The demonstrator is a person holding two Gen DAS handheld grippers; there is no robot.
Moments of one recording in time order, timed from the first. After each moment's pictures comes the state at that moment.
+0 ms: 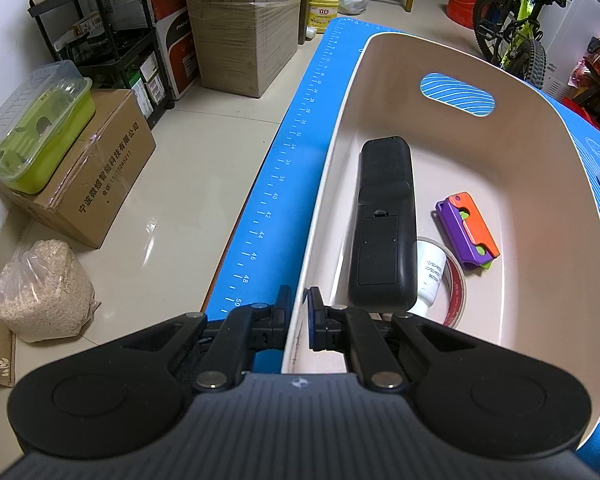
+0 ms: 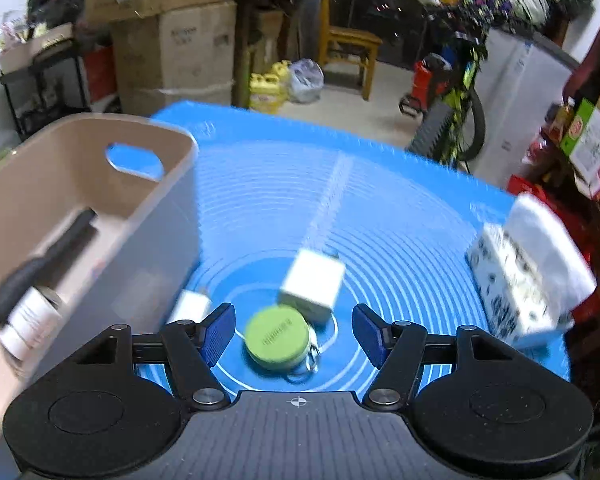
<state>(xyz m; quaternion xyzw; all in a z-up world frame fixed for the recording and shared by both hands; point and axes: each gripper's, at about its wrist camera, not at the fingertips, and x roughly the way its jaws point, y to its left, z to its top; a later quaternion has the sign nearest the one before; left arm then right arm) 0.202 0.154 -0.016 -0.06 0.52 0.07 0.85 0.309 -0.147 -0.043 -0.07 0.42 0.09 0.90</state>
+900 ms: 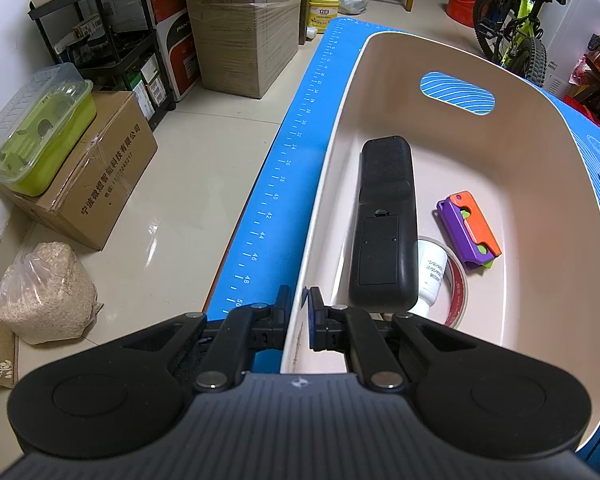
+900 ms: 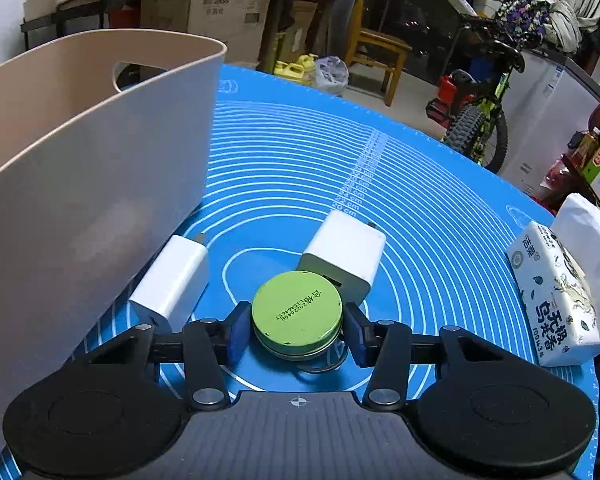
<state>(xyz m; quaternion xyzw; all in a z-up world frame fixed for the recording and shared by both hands) 0.202 0.153 -0.016 -0.05 0.52 0.07 0.85 0.314 -0.125 -0.098 -0.14 0.39 0.12 0.90</state>
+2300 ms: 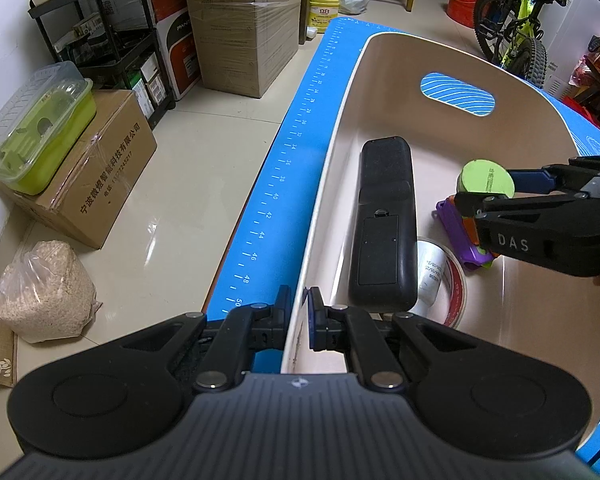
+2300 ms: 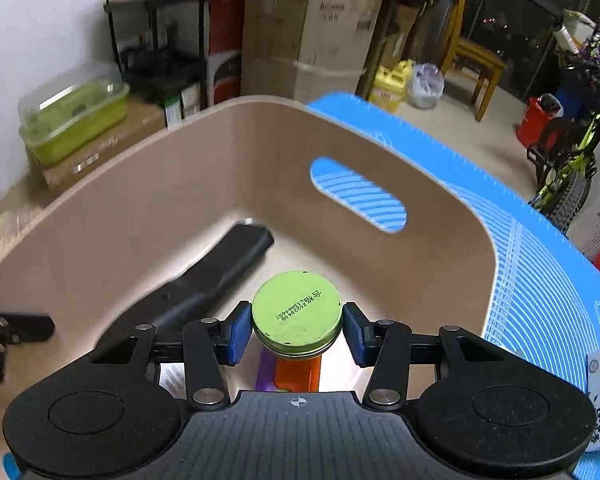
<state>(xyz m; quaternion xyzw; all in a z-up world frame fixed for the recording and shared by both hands) 0.202 0.154 -0.016 -0.05 0.52 0.07 0.85 0.322 0.030 -0.032 -0.17 0.44 0.22 0.85</state>
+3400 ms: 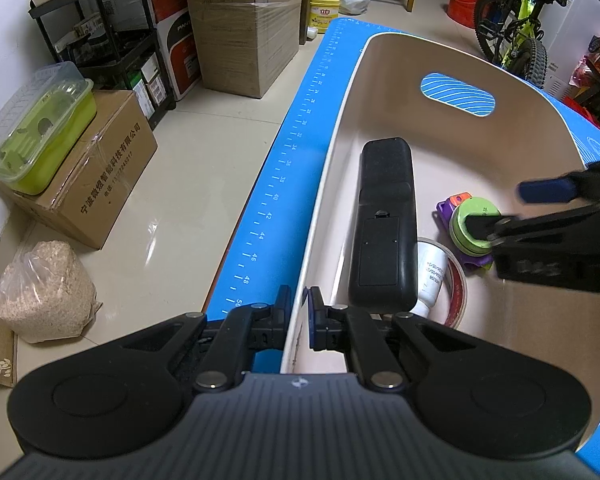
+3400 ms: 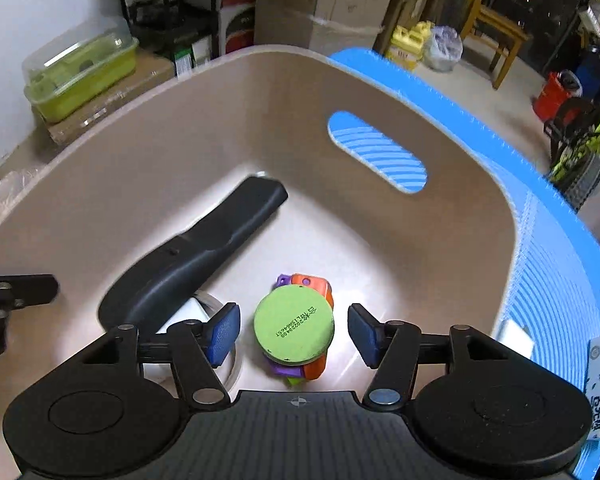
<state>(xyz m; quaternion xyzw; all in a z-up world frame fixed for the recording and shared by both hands) 0.202 0.155 -0.016 -0.05 0.52 0.07 0.85 0.319 0.026 -0.020 -0.19 0.48 0.24 0.82</state>
